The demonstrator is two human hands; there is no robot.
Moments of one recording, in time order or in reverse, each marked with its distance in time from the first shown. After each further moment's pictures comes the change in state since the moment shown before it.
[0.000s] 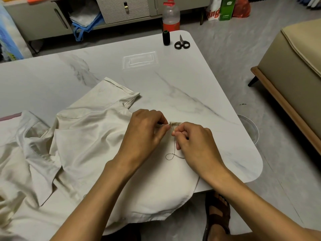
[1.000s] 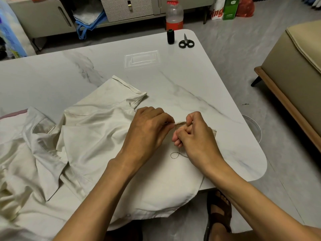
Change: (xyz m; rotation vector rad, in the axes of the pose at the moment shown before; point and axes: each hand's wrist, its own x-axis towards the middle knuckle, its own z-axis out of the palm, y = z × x) left_hand -0.003 -0.010 -0.001 0.081 0.049 0.188; right_hand -0.003 -0.019 0.002 0.337 -0.021 0.116
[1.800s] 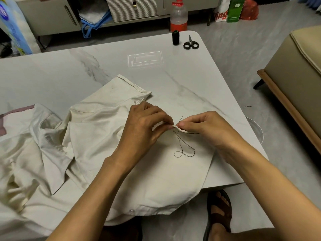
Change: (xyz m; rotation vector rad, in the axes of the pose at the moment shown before) left_hand -0.008 -0.008 -0.019 -0.077 0.050 -0.034; right_hand 0.023 -0.011 -0.032 0.025 -0.285 0.169
